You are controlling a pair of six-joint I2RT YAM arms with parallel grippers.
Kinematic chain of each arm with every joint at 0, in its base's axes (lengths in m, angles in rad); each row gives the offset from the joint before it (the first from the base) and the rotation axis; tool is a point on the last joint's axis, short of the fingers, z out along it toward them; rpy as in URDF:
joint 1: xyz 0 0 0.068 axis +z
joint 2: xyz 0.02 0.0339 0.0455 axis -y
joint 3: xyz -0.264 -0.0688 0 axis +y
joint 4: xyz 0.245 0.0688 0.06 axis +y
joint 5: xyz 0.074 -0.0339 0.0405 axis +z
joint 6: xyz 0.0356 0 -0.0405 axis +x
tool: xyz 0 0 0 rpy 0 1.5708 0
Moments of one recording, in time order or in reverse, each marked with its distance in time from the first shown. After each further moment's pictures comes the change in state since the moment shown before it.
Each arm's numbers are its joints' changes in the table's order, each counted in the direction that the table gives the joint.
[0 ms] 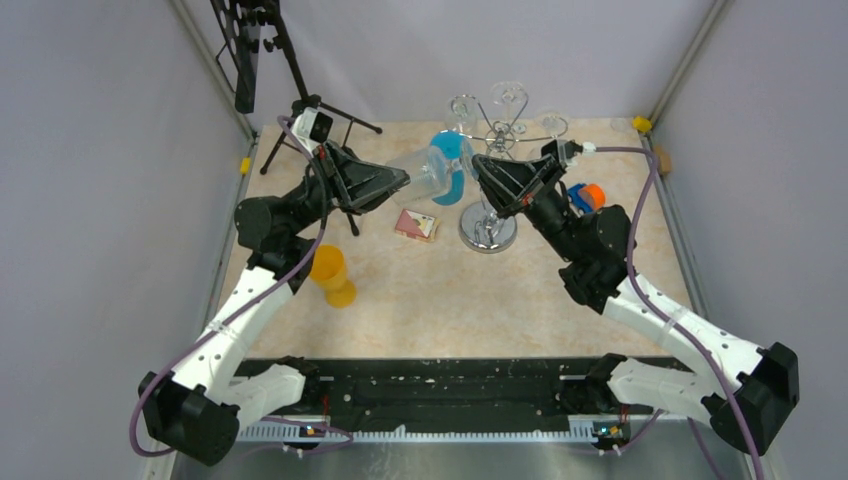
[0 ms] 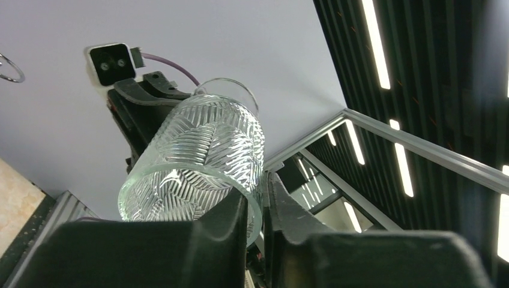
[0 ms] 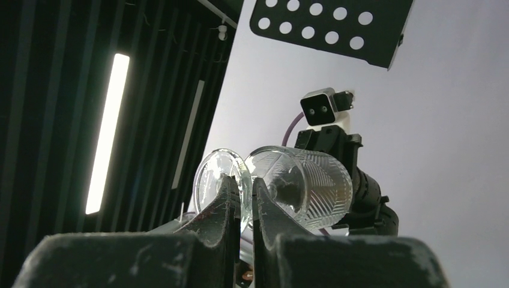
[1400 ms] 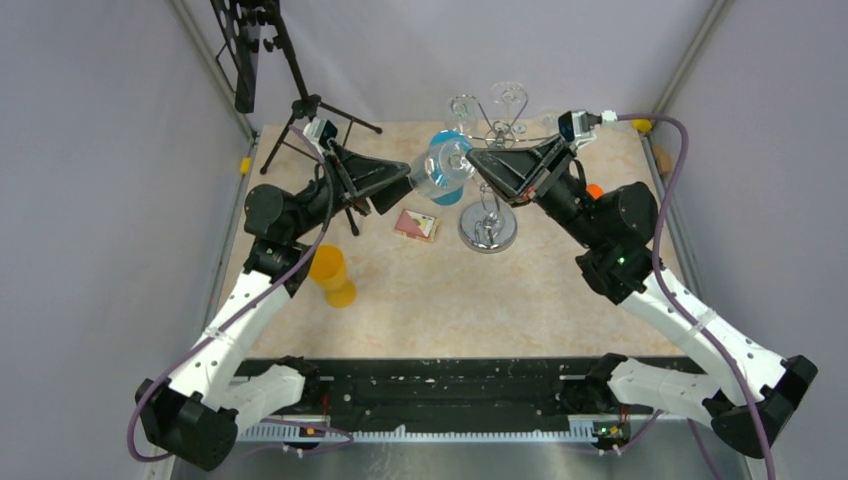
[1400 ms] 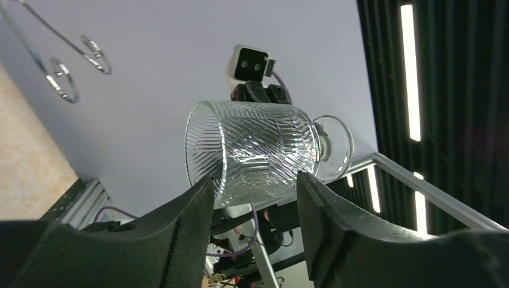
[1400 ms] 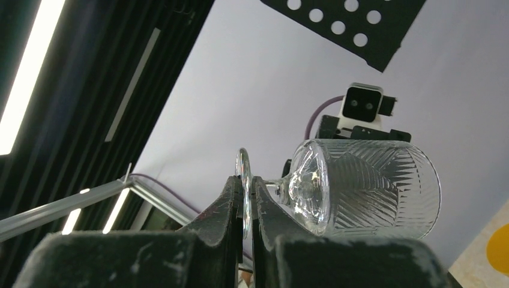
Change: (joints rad) left arm -0.002 0.037 0.003 0.343 0.072 0.140; right arm -0.005 0.016 -0.225 0.287 0.114 -0.299
